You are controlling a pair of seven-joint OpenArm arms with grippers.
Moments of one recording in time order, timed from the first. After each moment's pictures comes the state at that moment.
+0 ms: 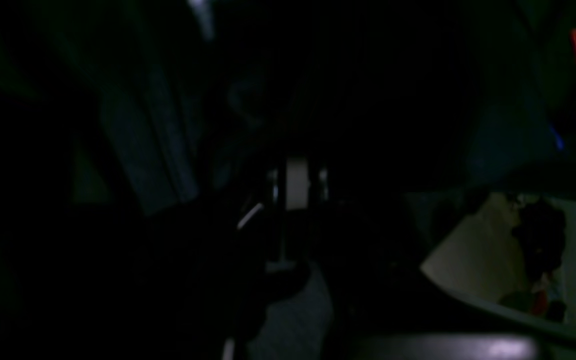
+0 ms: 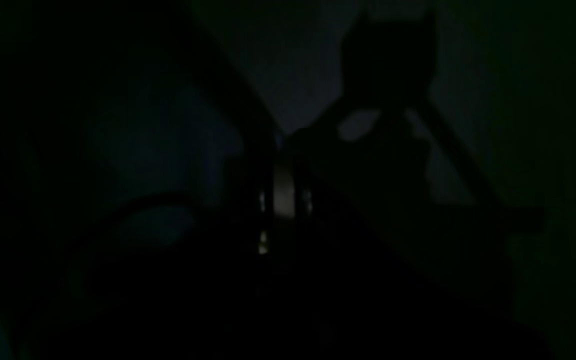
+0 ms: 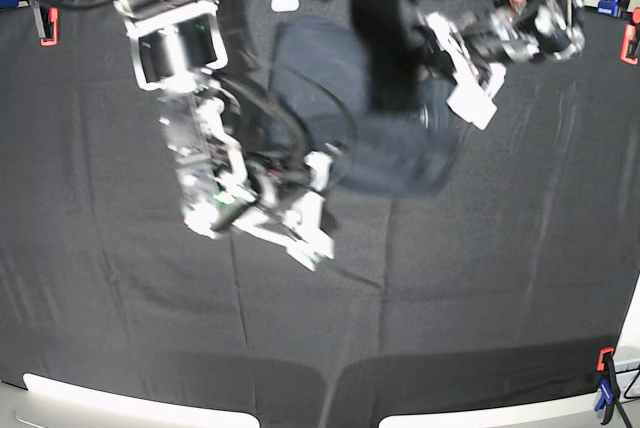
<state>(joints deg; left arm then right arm) 17.0 -6.2 -8.8 91.7 -37.2 -41.0 52.2 16.8 3.1 -14.5 78.5 17.3 28.3 -67.8</state>
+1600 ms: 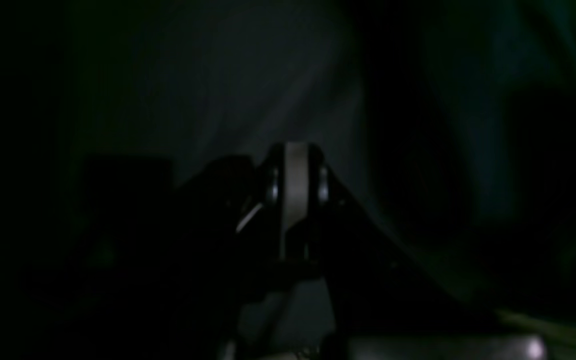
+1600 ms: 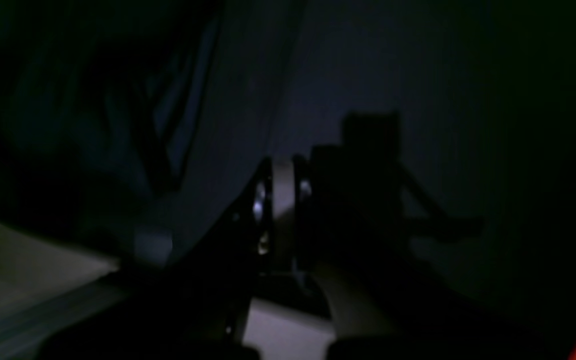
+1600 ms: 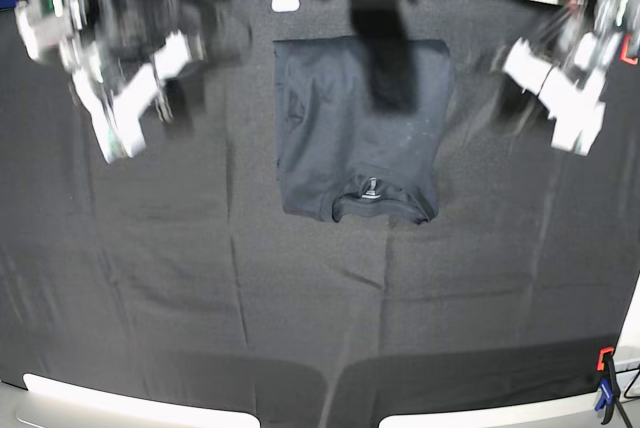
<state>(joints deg) 30.3 -5.9 -32.7 109.1 -31.6 -38.8 42.2 -31.3 6.6 28.1 129.4 33.3 27.6 -71.2</state>
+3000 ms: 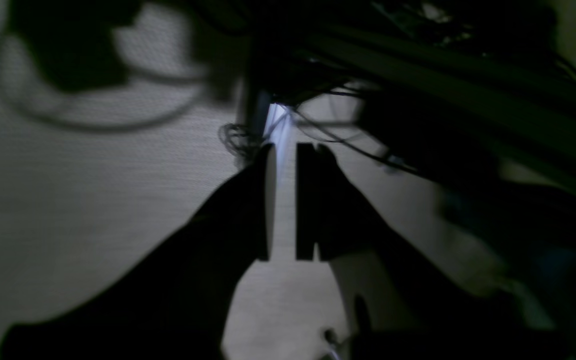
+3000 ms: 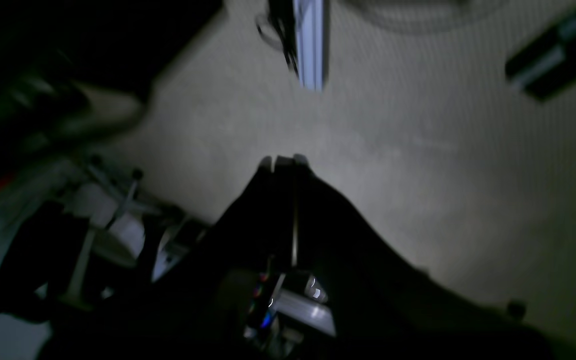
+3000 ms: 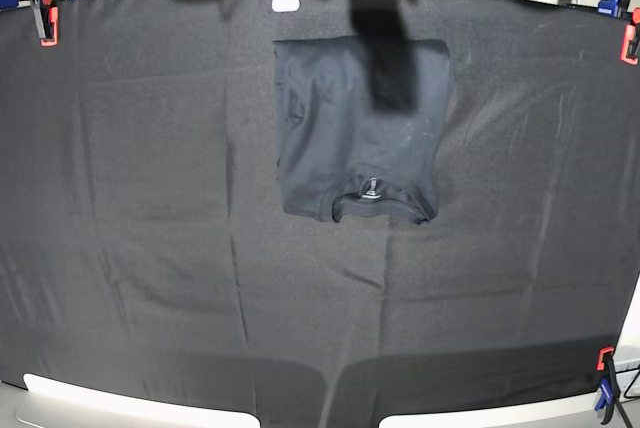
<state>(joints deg) 26.3 -7.4 -24.1 40.9 -8.3 -33.1 14.4 -14.1 13.2 -4.1 33.0 21.0 28.3 -41.0</state>
